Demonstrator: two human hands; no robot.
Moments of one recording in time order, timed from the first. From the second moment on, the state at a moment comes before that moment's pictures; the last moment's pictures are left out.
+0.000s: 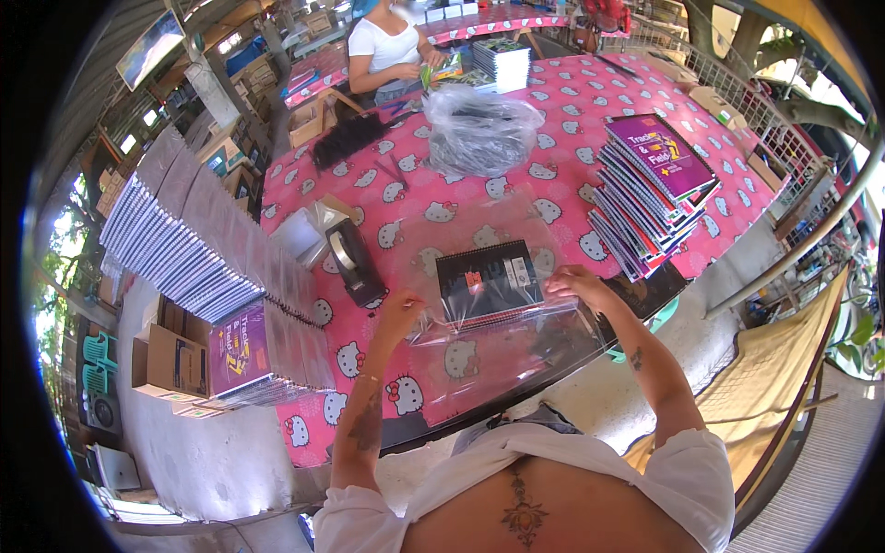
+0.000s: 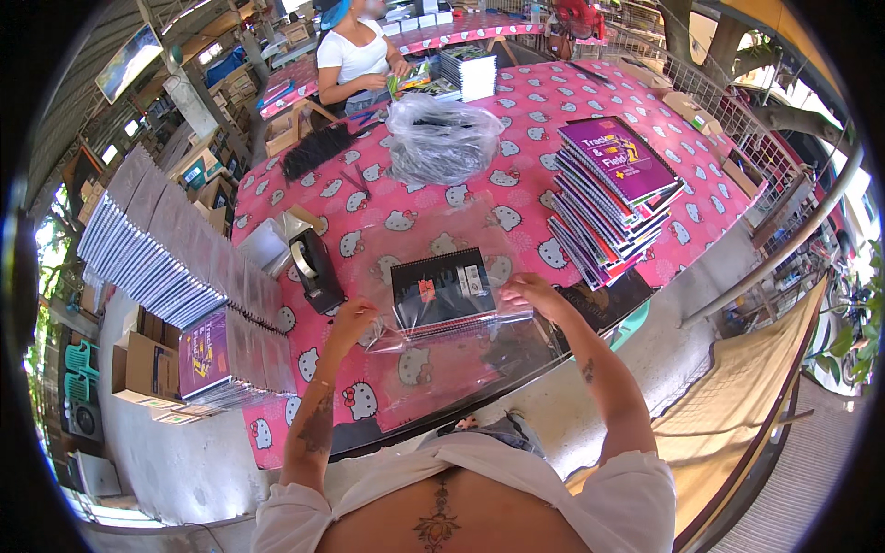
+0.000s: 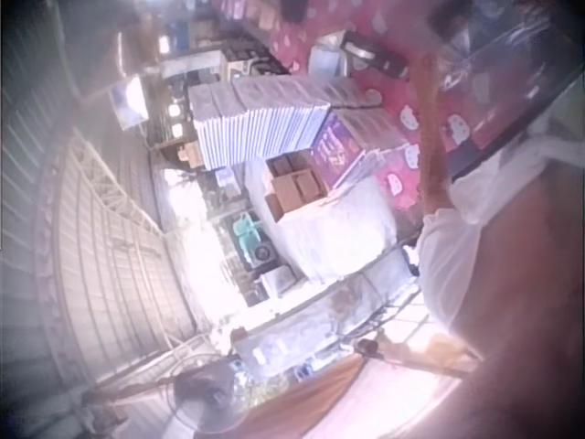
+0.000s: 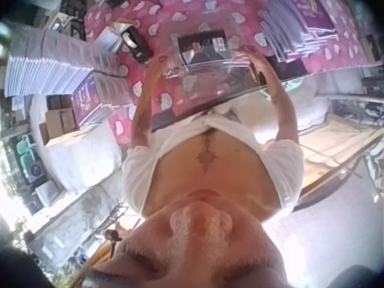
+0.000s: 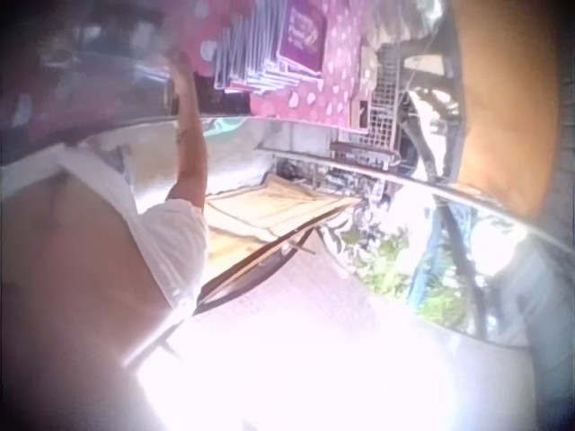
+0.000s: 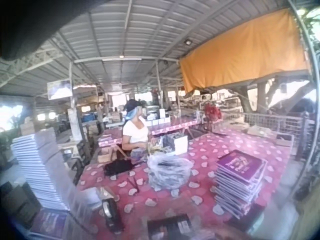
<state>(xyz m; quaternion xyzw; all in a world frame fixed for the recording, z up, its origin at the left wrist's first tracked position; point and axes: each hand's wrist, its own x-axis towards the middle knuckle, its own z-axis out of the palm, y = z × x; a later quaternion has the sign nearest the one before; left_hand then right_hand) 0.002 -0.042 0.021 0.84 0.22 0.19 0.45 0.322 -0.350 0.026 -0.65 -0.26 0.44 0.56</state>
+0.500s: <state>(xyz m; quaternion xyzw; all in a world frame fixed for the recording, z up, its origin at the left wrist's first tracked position) 0.023 -0.066 -0.005 0.48 0.26 0.12 0.83 0.322 -0.326 0.025 -0.58 -0.13 0.58 0.56</state>
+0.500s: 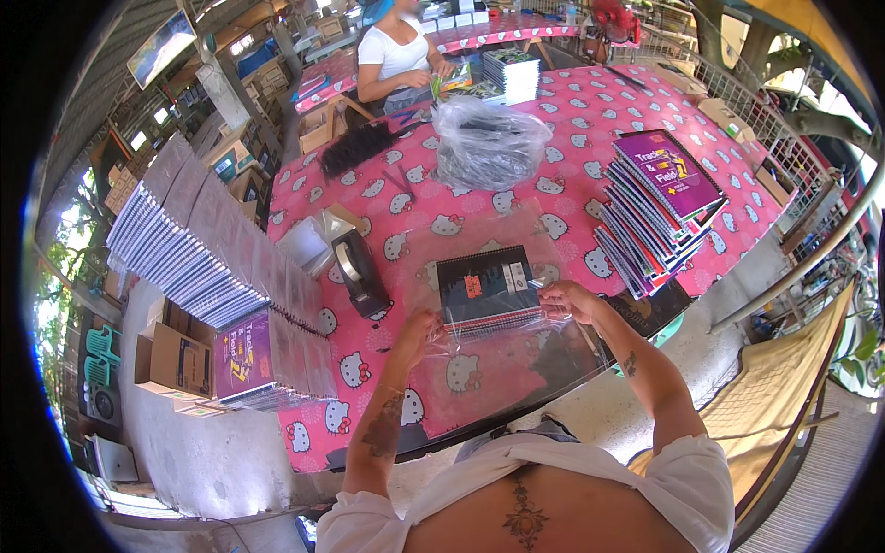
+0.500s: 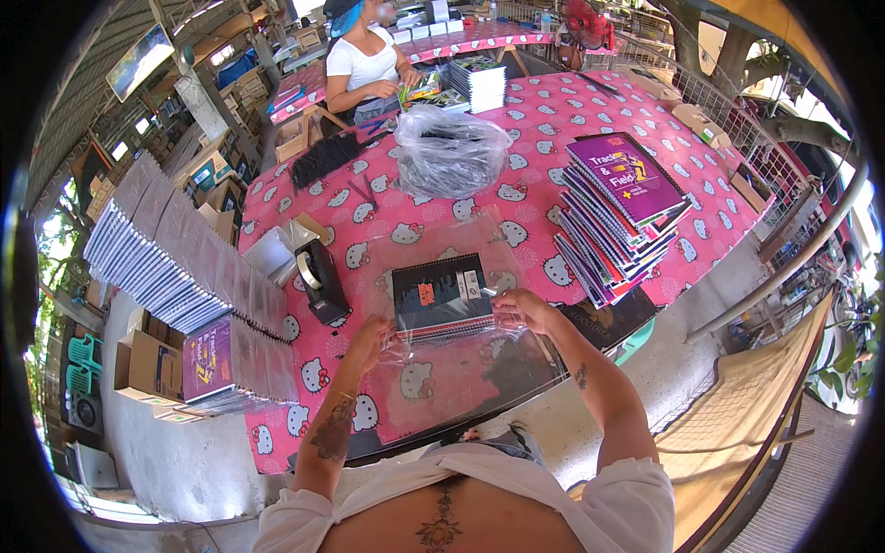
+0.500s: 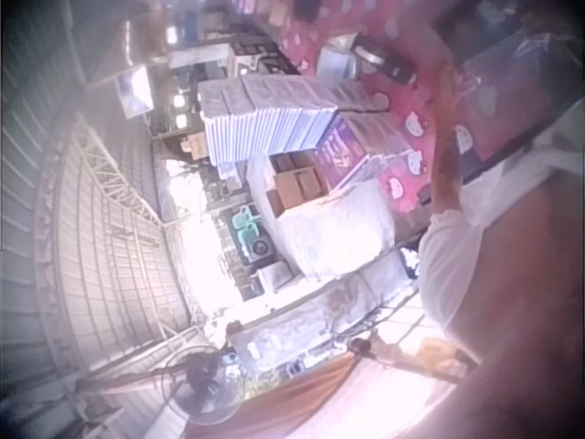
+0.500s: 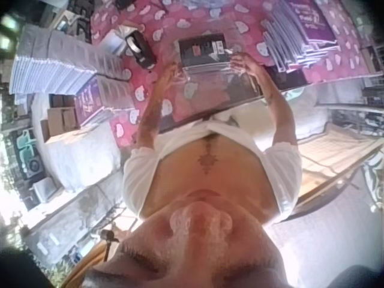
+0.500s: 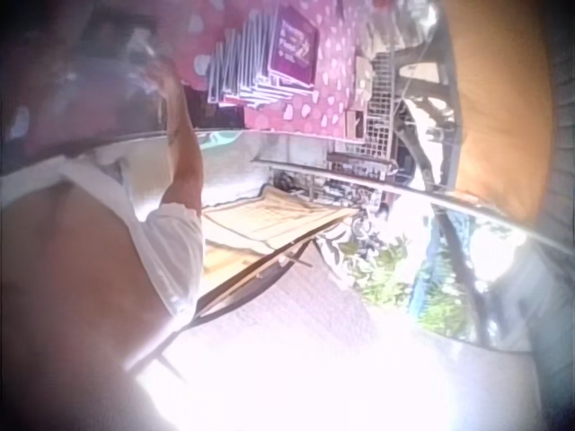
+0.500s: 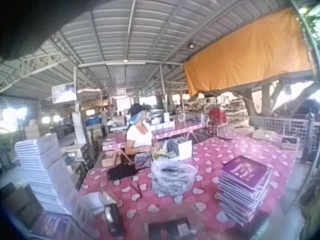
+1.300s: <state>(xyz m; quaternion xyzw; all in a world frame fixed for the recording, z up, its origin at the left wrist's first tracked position) 0.163 0.013 0.068 0.85 0.16 0.31 0.38 0.165 -0.281 0.035 -0.81 -0.54 -0.03 0.21</state>
